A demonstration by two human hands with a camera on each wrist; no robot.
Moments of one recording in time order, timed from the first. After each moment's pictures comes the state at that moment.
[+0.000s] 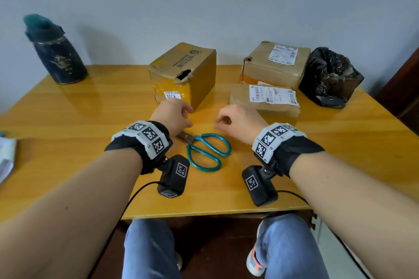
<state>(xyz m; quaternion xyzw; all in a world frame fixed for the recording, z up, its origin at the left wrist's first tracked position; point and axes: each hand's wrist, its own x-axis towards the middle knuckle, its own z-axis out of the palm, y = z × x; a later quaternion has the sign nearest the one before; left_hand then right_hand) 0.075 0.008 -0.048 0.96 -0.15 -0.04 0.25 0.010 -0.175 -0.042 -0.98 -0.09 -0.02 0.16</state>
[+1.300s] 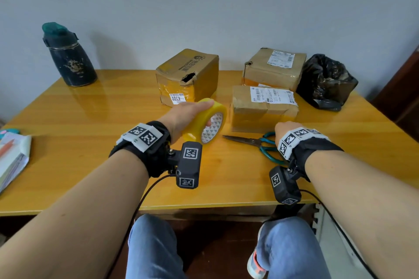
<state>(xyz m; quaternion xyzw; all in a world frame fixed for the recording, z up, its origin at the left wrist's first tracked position) 0.029 0.001 -0.023 0.74 -0.08 -0.23 0.63 -0.024 -0.237 -0.039 -0.96 0.16 0.20 -0.07</state>
